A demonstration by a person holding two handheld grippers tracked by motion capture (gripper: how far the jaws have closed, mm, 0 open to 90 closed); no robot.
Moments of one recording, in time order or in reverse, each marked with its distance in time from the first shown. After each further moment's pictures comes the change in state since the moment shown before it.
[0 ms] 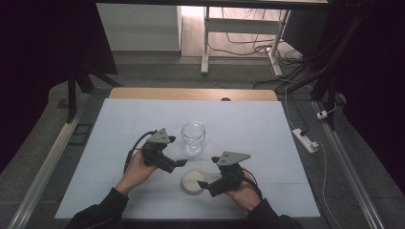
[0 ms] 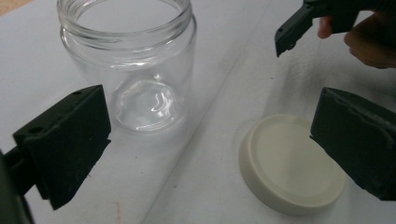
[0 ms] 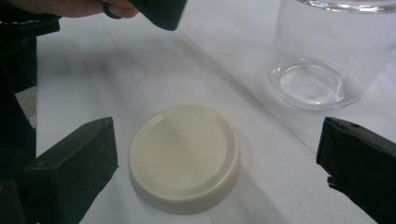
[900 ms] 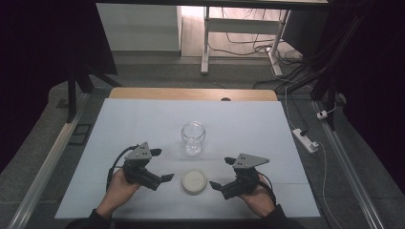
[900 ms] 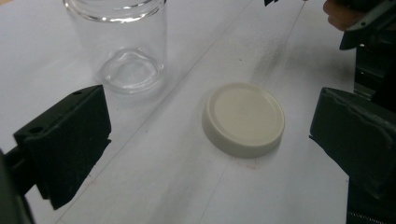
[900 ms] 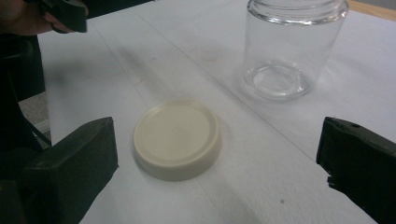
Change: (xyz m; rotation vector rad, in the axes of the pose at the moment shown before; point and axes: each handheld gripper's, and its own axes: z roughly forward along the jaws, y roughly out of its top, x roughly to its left) left arm -0.035 -0.036 -0.051 -0.039 0.033 -0.047; right arm 0.000 -0.007 -0.044 -0.048 -0.056 0.030
